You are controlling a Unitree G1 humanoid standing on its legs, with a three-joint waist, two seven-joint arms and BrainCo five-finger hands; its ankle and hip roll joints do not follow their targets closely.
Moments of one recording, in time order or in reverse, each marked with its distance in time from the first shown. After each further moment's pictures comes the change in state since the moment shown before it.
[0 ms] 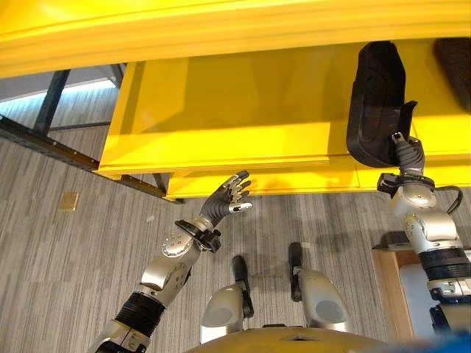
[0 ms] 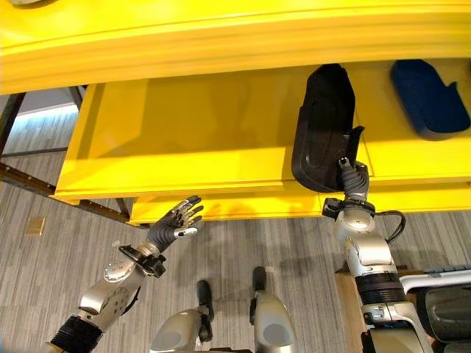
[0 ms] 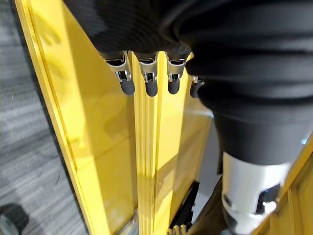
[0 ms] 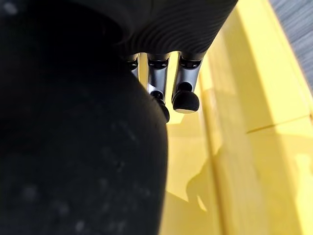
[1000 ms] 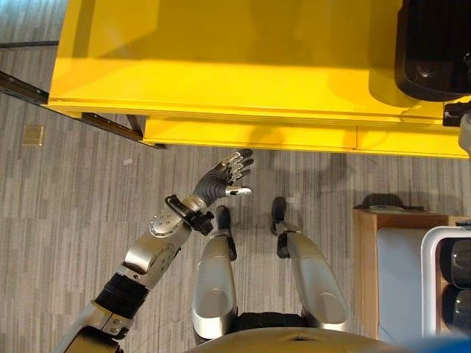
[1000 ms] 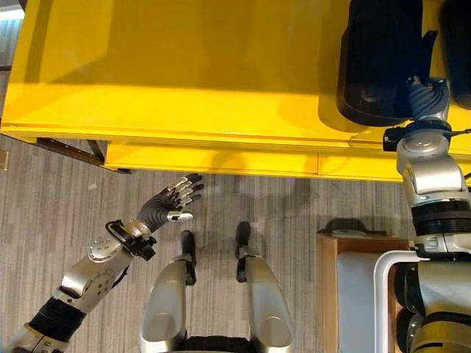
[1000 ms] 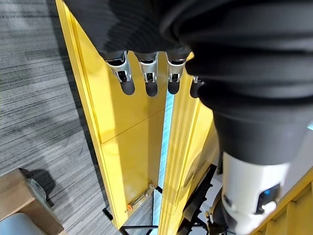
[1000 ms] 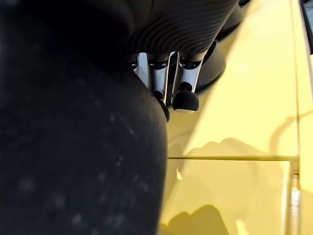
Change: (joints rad) left arm -0.120 0.129 0.008 -0.157 -0.041 0.096 -0.045; right arm -0.487 -0.358 0.137 0.297 -0.116 0.147 0.040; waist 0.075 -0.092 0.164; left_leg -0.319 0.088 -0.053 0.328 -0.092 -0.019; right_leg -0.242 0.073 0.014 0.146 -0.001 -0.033
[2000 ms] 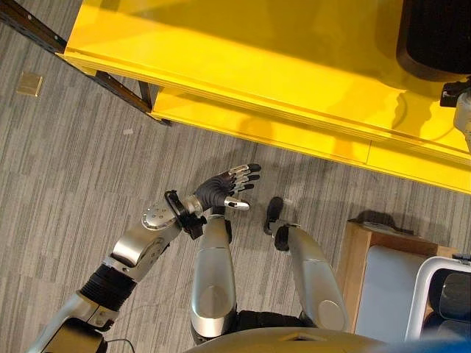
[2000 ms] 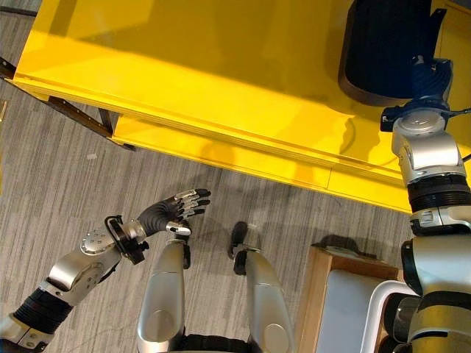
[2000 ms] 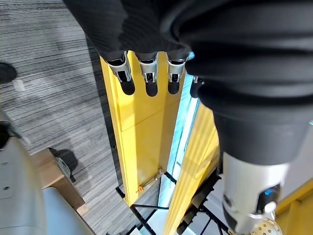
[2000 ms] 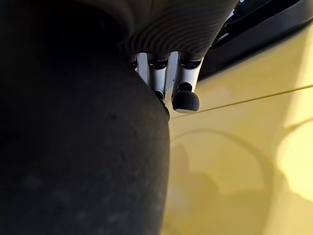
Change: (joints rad) left arm 0.003 0.118 -0.027 0.003 0.003 0.077 -0.175; right arm -0.153 0.013 0.097 0.182 0.077 -0.049 -0.076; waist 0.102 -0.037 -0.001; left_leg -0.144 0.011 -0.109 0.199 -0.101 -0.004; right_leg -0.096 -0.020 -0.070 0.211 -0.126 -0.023
